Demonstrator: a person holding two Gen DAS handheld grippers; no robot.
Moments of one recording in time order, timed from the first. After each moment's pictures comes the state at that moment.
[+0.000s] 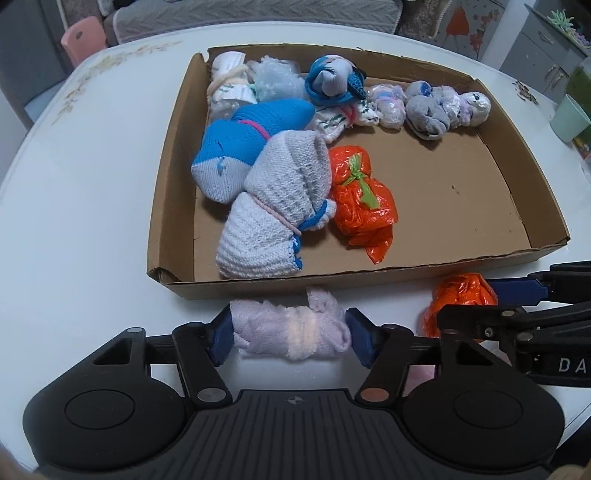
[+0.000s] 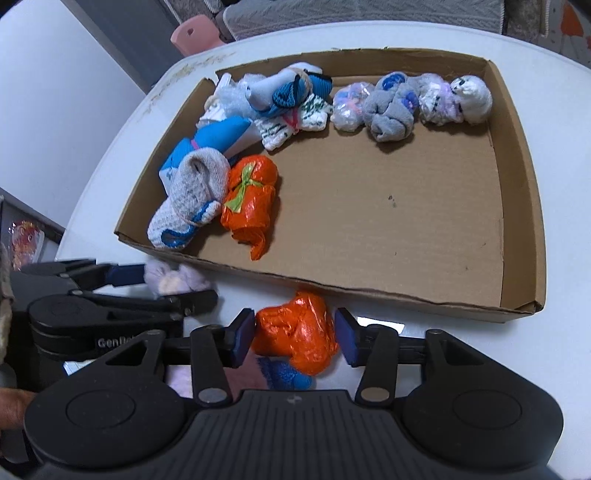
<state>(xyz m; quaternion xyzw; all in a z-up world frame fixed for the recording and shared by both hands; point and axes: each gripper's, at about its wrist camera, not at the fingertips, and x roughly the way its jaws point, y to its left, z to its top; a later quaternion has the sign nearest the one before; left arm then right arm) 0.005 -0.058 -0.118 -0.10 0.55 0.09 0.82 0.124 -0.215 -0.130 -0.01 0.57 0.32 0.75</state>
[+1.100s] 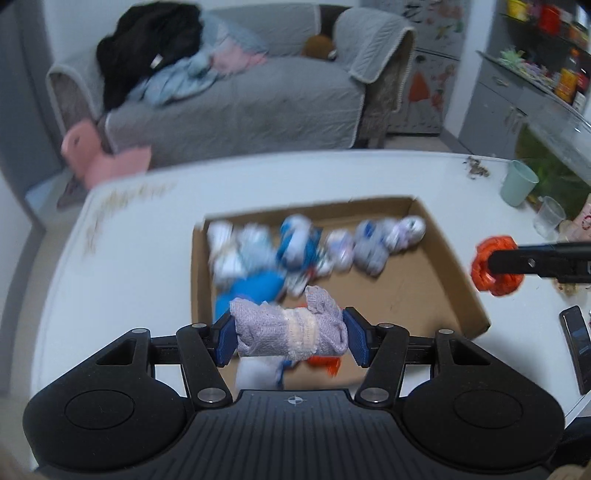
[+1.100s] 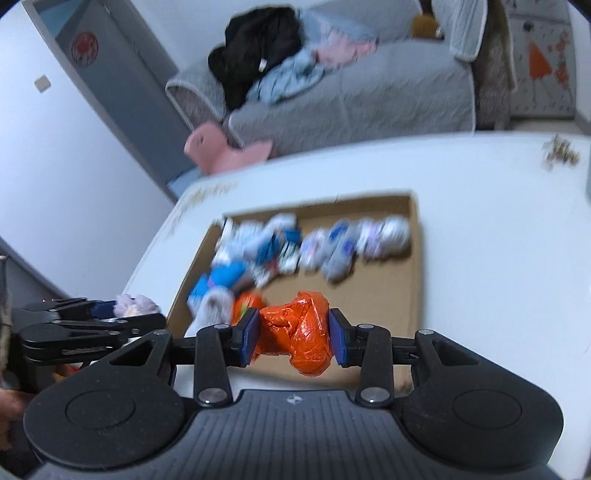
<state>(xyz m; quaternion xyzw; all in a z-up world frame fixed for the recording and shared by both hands) 0.024 -0.073 0.017 -0.04 0.44 0.07 0.89 0.155 -0.306 -0.029 0.08 0.44 0.32 0.83</state>
